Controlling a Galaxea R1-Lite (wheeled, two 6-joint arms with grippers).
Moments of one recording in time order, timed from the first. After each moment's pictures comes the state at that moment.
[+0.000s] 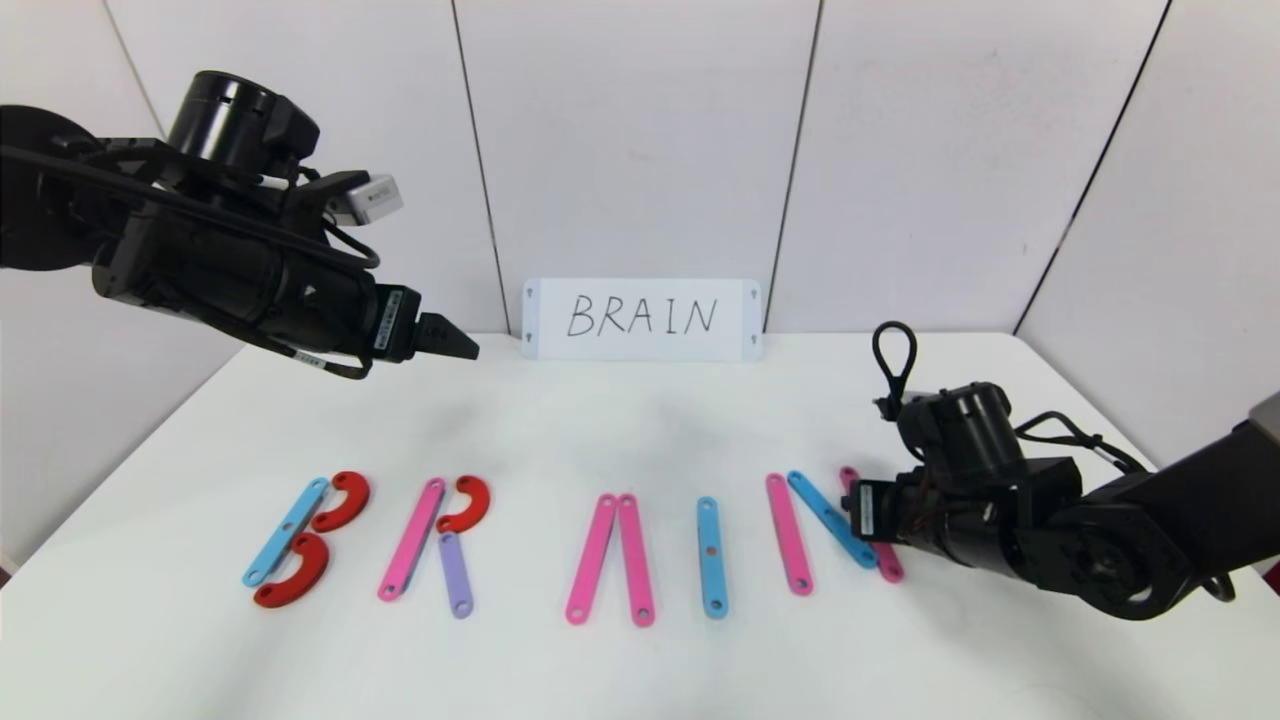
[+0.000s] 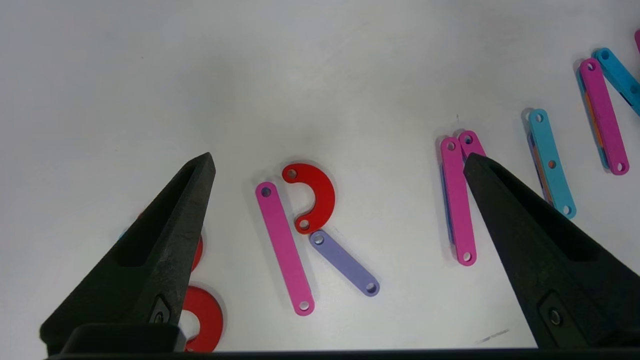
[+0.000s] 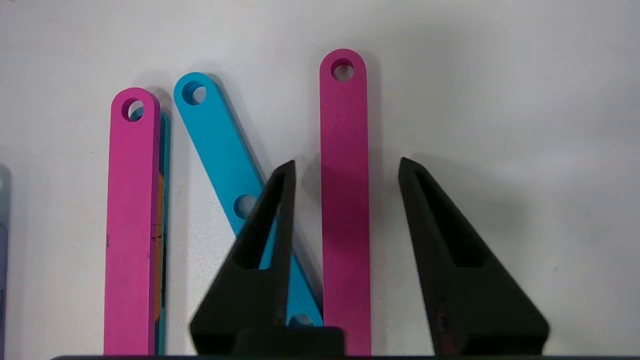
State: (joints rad) left arm -0.24 1.72 -1.53 0.51 -0.16 0.00; right arm 0.39 1.94 -0.72 -0.44 -0.19 0.36
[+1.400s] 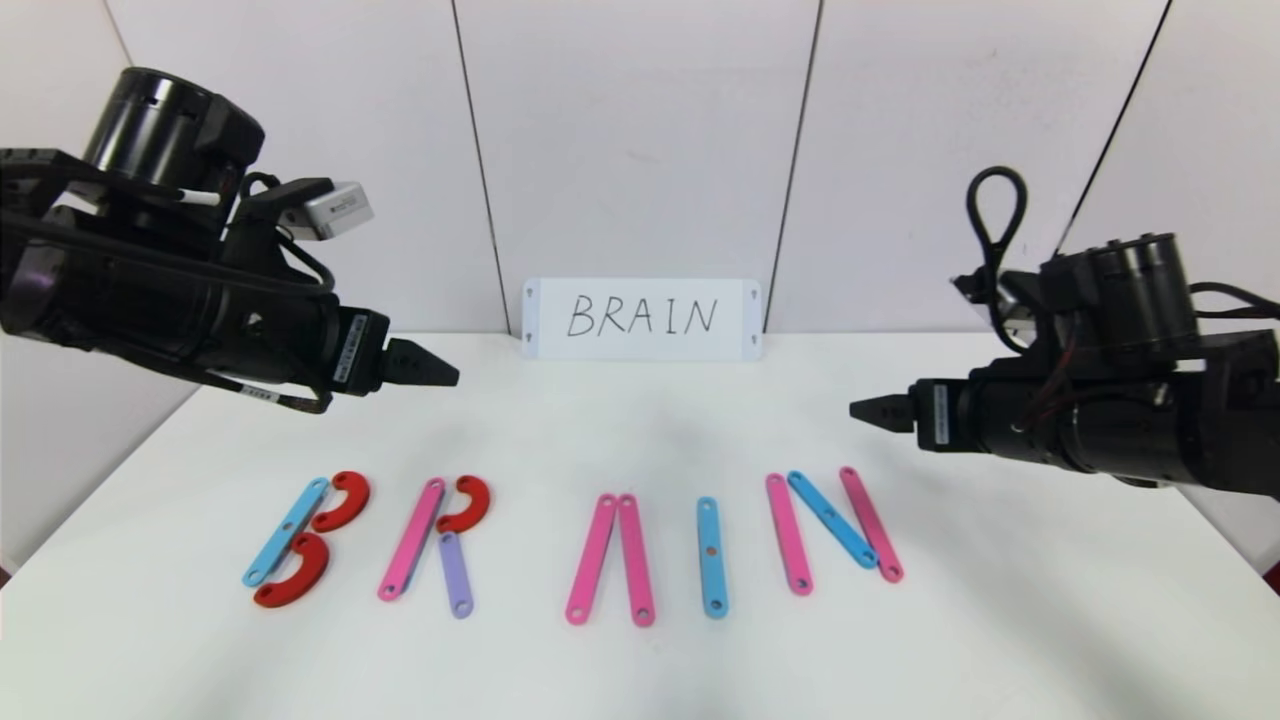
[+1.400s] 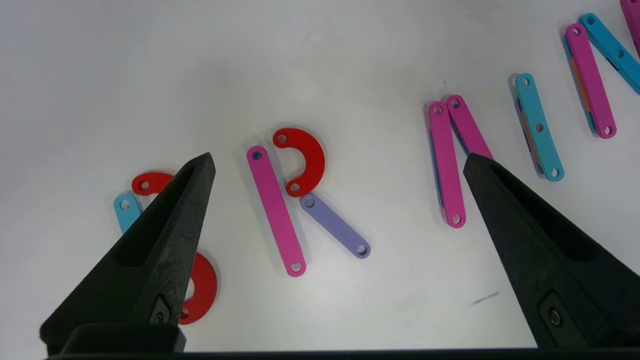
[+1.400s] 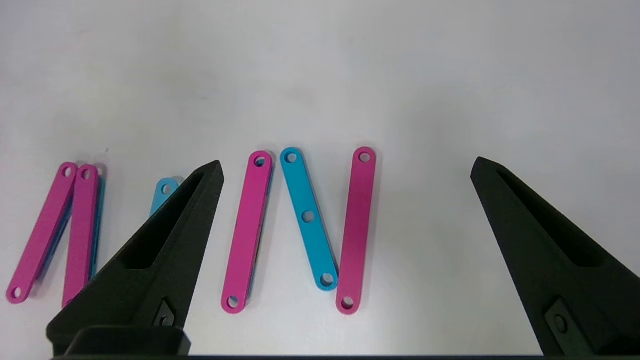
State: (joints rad) left arm -0.26 1.57 -1.37 0.49 -0.15 0.00; right arm 0.33 1.62 -0.92 -0.10 -0.05 0.23
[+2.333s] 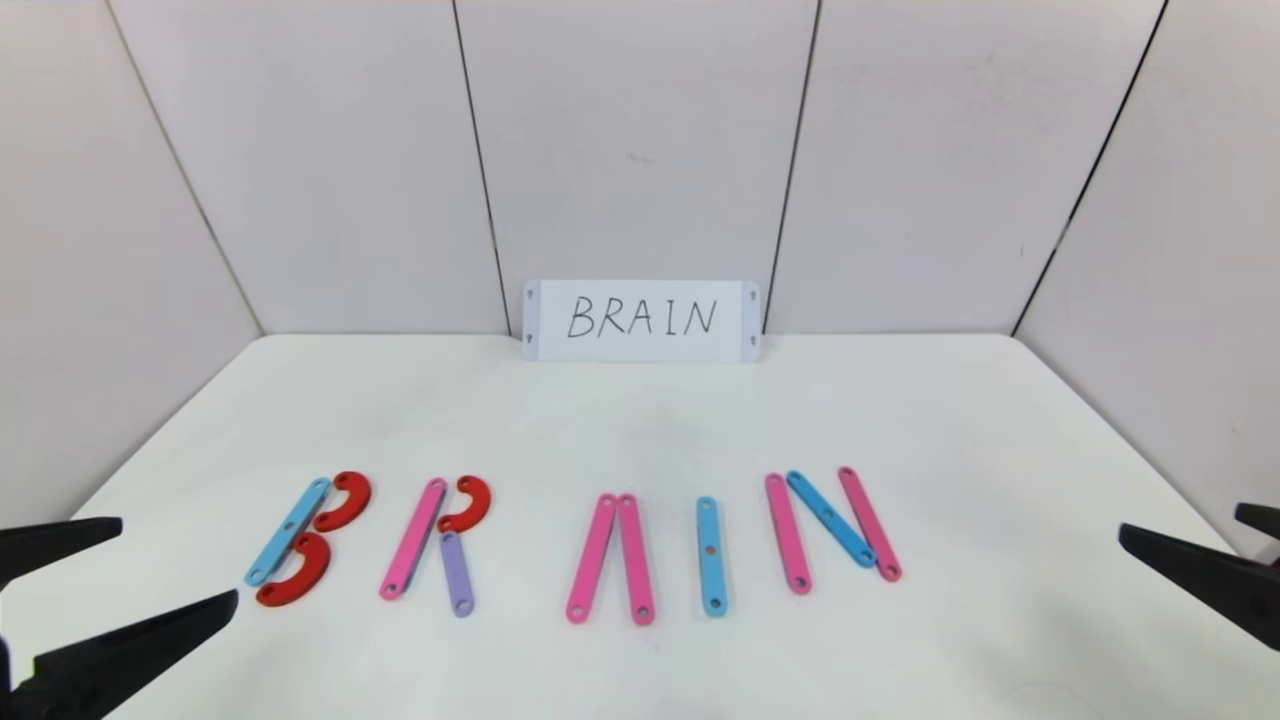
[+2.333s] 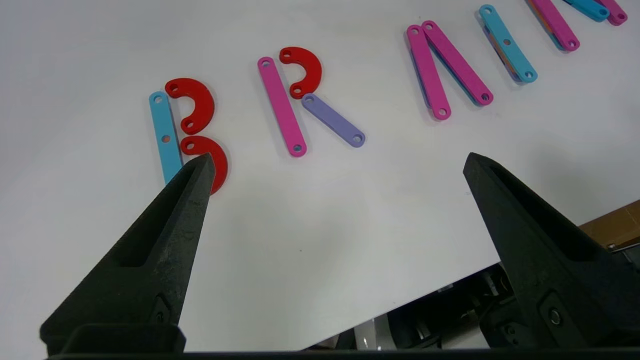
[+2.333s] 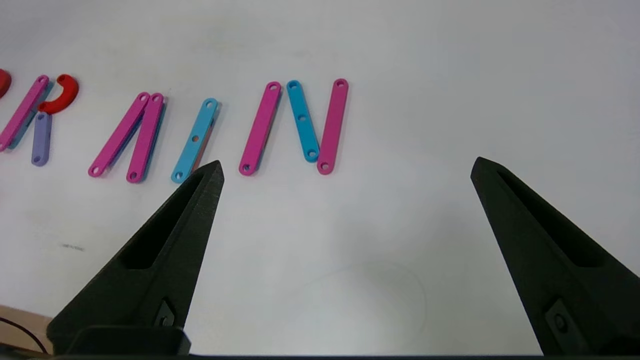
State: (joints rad) left arm -0.26 0.80 -0.70 0.32 -0.11 0.04; right arm 0.34 0.85 -0.57 0.10 -0.07 0.20
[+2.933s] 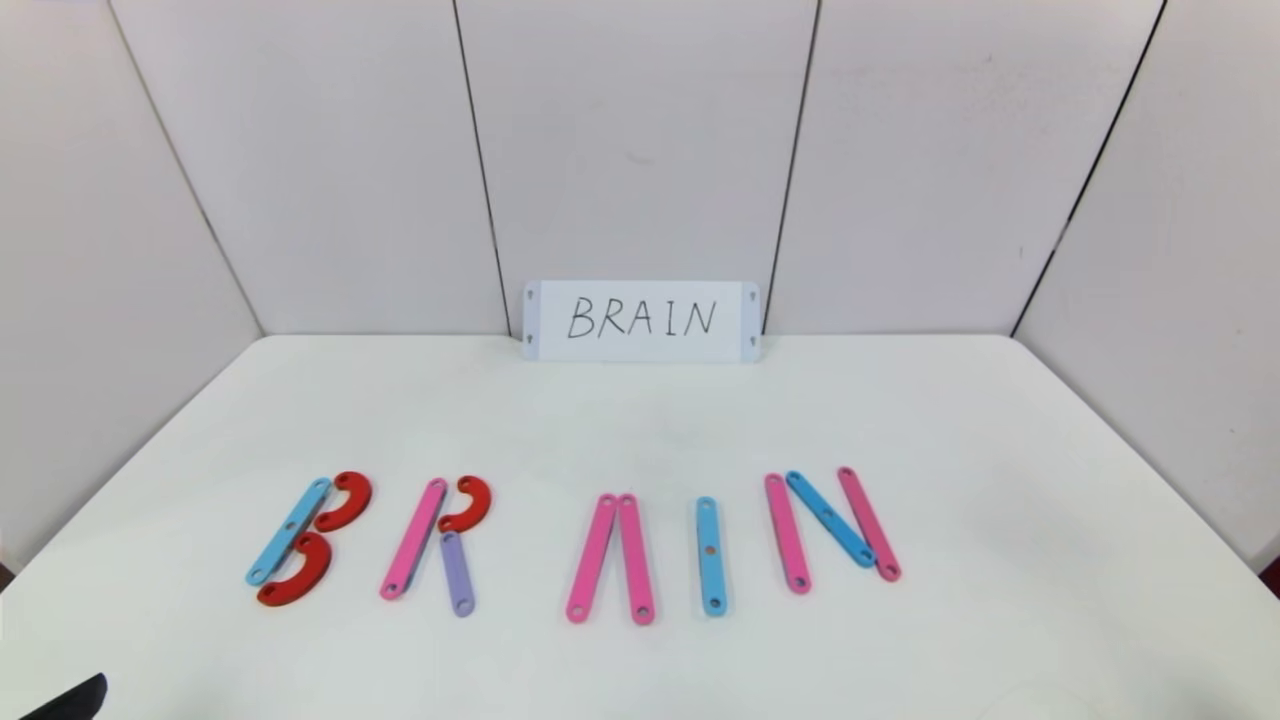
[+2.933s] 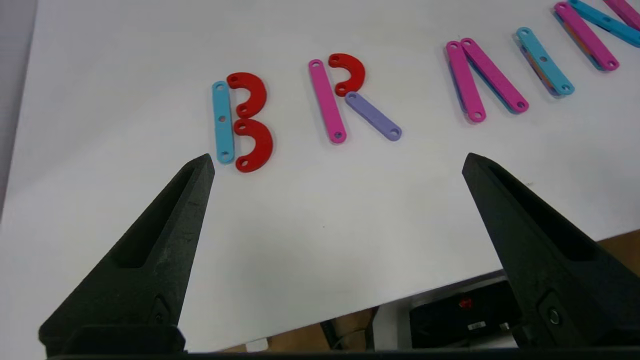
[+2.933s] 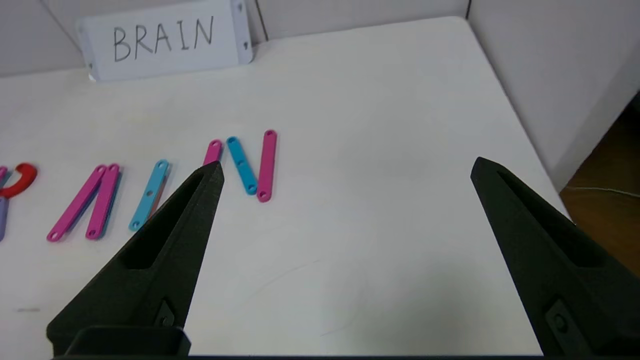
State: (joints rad) left arm -0.22 0.54 -0.61 0.35 0.01 0.03; right arm 0.08 0.47 -0.56 0.25 -0.07 0.17
